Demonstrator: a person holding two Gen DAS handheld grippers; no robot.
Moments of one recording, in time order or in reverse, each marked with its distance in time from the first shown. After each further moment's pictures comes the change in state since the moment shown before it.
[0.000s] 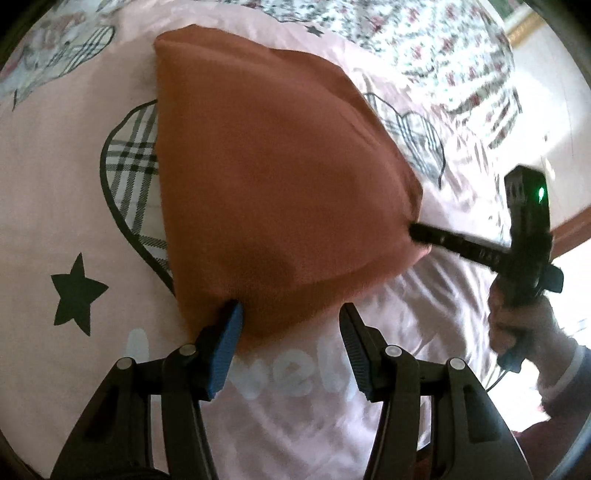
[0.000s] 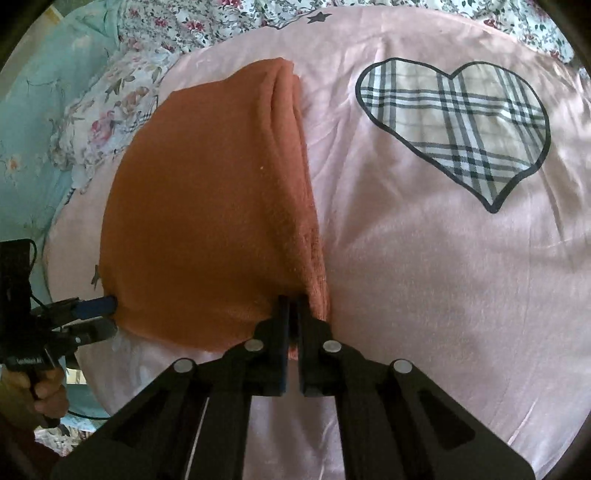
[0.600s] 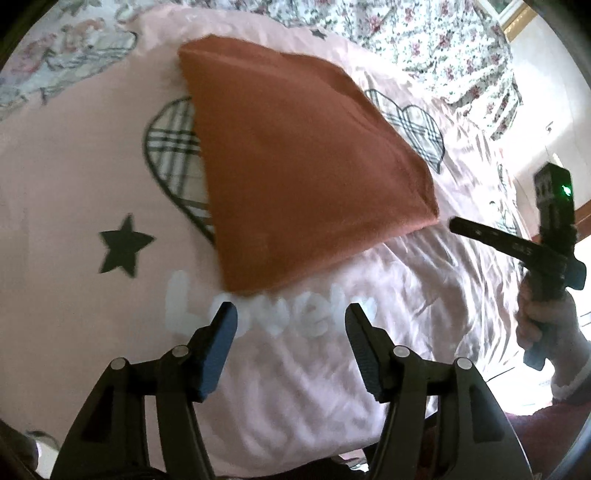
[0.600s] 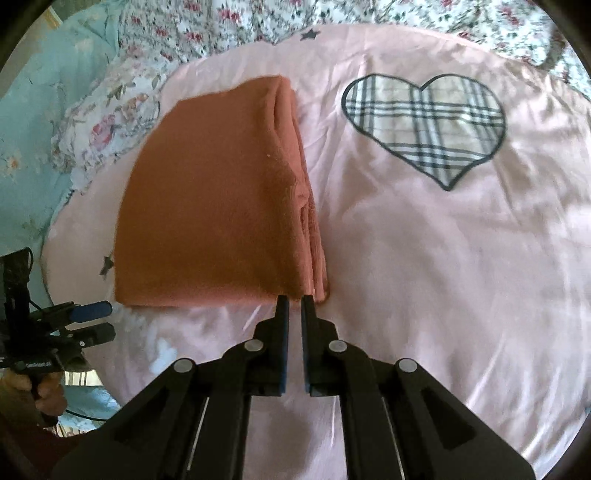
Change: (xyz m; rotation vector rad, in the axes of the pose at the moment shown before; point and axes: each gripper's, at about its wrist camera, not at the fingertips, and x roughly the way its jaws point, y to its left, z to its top) left arm -0.043 0.011 -0.026 0.016 -0.007 0.062; right arm -0.057 0.015 -0.040 0.038 -0.049 -0.057
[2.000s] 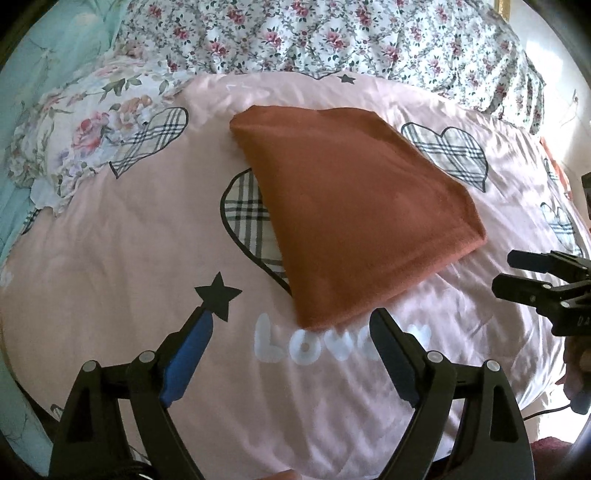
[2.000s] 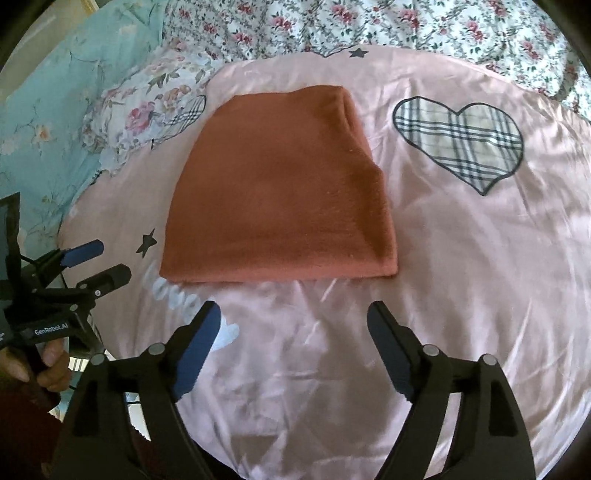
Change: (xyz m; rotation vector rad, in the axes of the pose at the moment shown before) left arm -0.039 -0.012 0.004 0.112 -0.171 0.324; right arm -0.004 0.060 -0.023 -0.109 -0.039 0.024
